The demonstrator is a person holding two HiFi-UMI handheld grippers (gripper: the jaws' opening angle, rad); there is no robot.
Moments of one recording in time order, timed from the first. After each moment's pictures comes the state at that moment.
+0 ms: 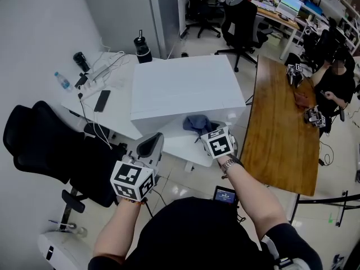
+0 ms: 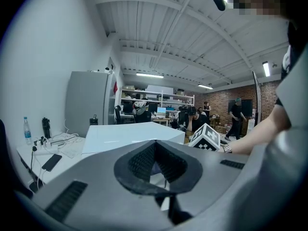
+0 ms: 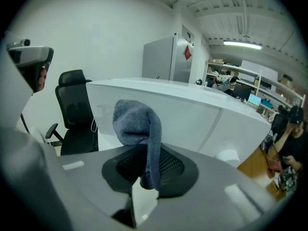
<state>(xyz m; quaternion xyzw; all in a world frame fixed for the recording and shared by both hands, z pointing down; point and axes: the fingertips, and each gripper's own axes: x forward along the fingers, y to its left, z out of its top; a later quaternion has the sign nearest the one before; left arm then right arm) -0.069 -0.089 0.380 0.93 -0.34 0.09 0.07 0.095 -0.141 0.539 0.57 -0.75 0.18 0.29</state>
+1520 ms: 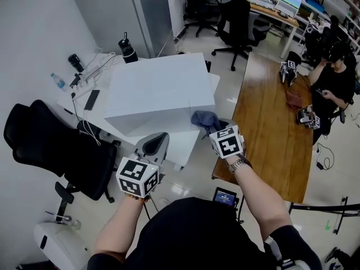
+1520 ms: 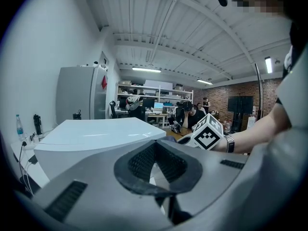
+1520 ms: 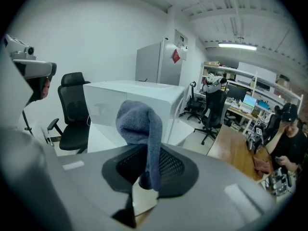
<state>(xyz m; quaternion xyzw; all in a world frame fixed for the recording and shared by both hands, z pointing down) 0.074 -0.046 0.397 0.93 -0.34 0.12 0.08 0.248 -0.096 0.525 0.57 -0.75 0.17 0.28</state>
